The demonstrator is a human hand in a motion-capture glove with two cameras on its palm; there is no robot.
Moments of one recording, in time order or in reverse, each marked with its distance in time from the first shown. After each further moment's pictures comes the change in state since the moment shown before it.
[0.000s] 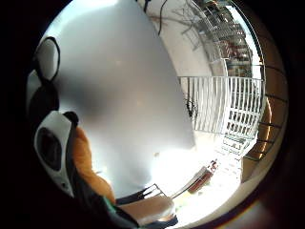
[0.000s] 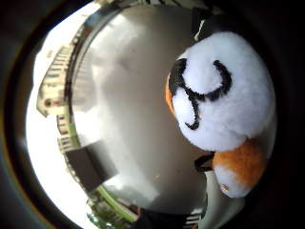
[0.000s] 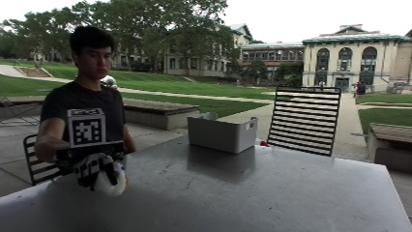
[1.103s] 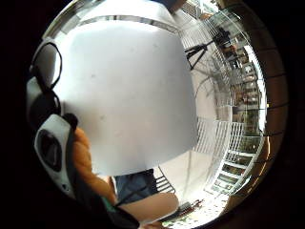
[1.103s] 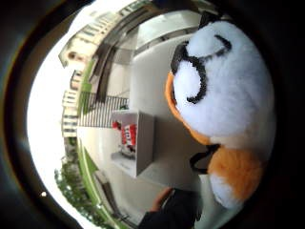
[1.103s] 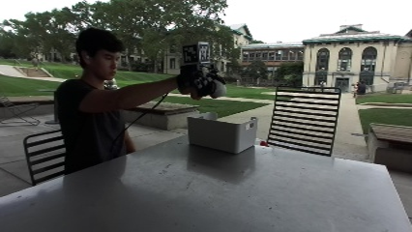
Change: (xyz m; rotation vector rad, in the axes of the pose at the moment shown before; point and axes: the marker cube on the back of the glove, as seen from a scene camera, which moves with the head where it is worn) arm -0.323 0.109 -0.249 0.196 -0.064 -0.379
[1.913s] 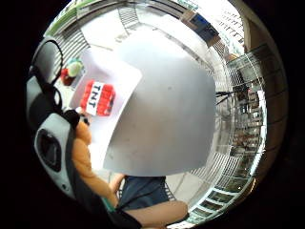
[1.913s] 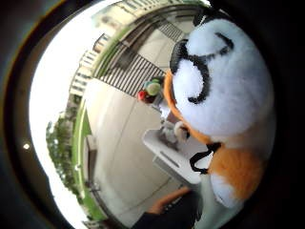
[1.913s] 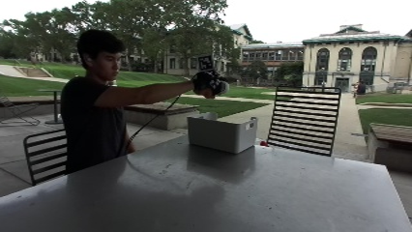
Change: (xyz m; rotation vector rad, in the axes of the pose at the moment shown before) arm -0.268 0.077 -0.003 0.011 -0.145 -0.550
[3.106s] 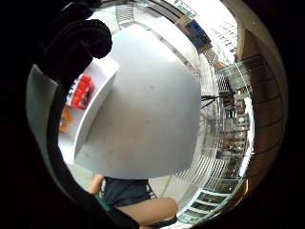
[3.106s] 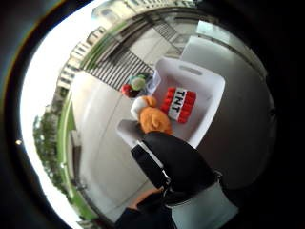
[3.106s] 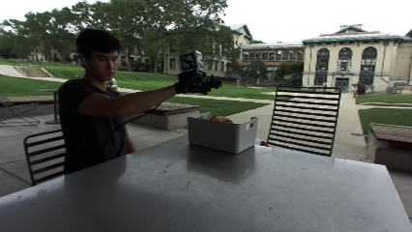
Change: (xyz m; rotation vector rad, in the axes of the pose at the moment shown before) arm -0.032 0.022 0.028 -0.041 0.167 -0.176
